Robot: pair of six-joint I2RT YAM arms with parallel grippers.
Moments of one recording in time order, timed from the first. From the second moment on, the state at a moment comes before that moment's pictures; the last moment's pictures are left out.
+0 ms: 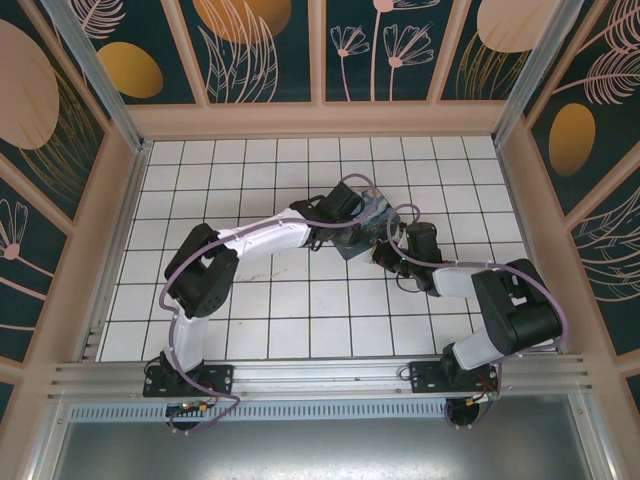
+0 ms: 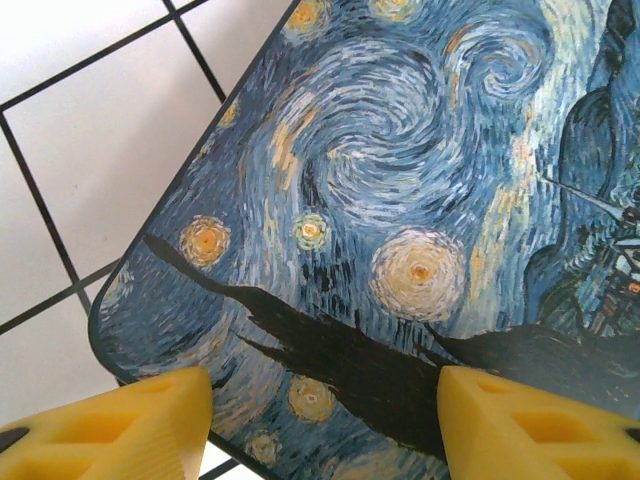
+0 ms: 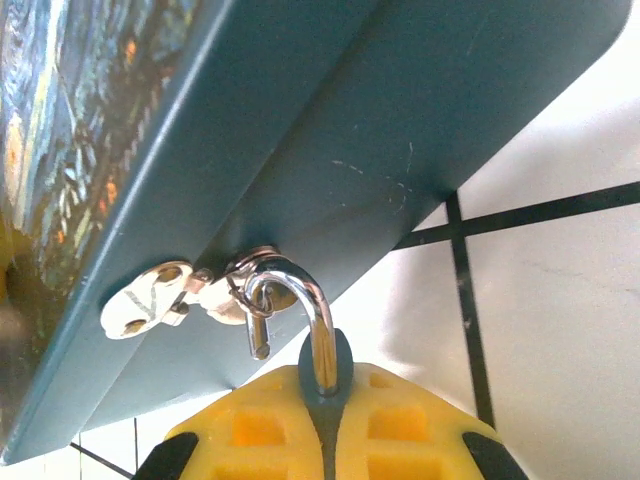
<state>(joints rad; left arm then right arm) -0.84 2.03 1.54 -0.48 -0.21 -0.28 0.33 1.49 0.44 0.33 -0.34 0.77</state>
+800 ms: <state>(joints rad) -0.85 2.09 1.56 -0.35 -0.20 -0.27 0.02 1.57 0.51 0.34 -0.66 0.73</state>
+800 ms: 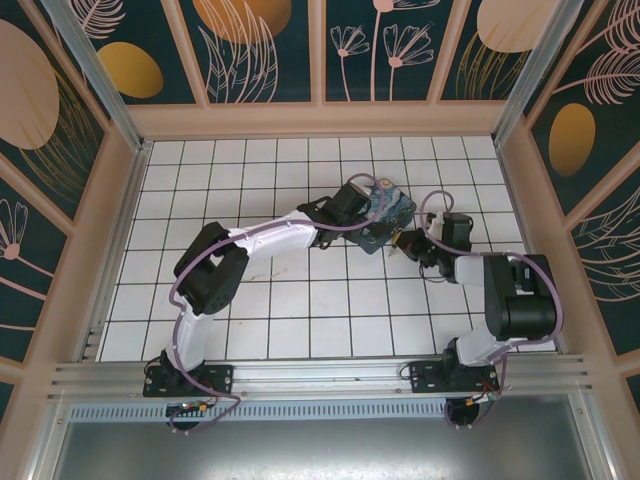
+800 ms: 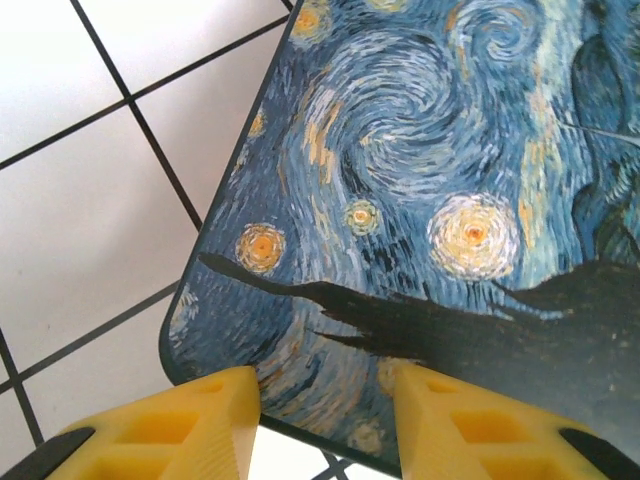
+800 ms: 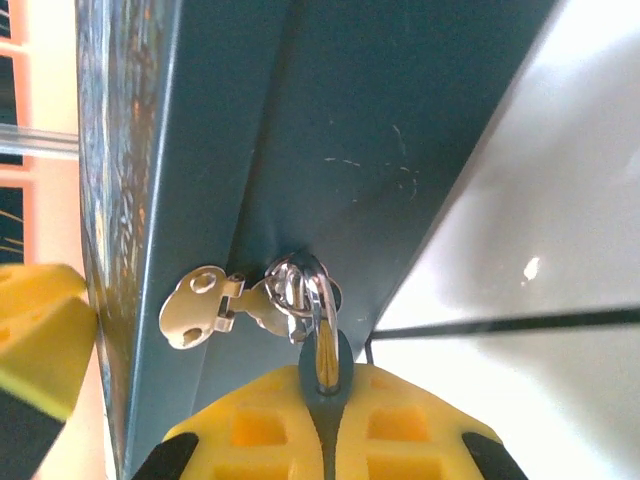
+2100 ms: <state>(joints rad) -0.83 2.18 1.80 -0.65 -0.30 -0.24 0.32 1.64 0.63 0.20 -0.43 0.68</state>
